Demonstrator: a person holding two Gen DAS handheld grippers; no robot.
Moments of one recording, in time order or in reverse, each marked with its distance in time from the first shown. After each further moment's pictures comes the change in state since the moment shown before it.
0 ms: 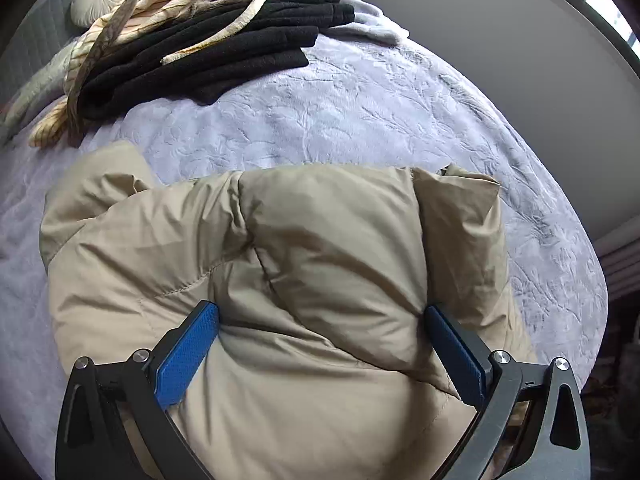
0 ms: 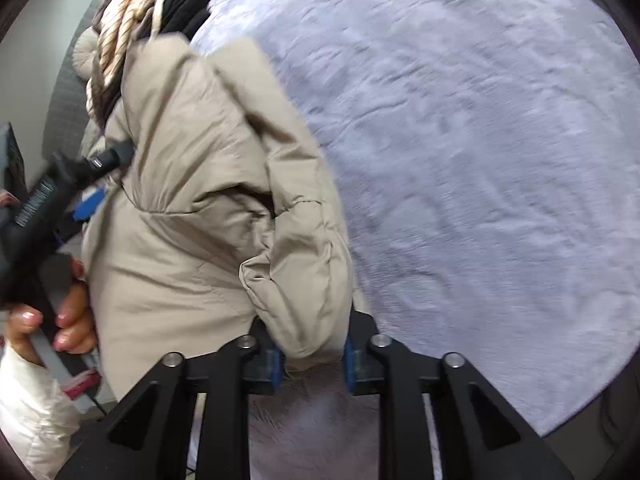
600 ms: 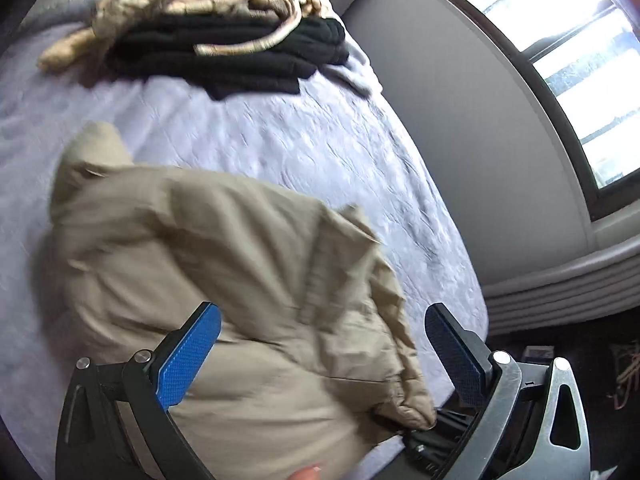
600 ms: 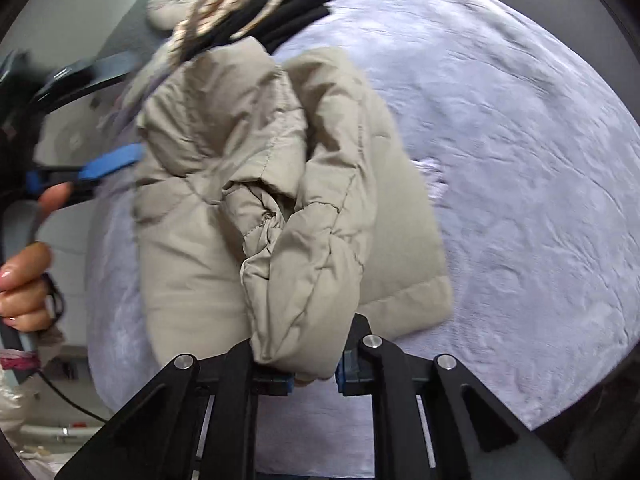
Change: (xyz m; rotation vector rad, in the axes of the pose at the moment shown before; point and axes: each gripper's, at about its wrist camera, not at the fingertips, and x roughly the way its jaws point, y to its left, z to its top) left arm -0.105 0.057 -0.017 -0.215 -0.027 -0.325; right arm -0.003 0.084 -0.024 -0.236 -0.030 0.013
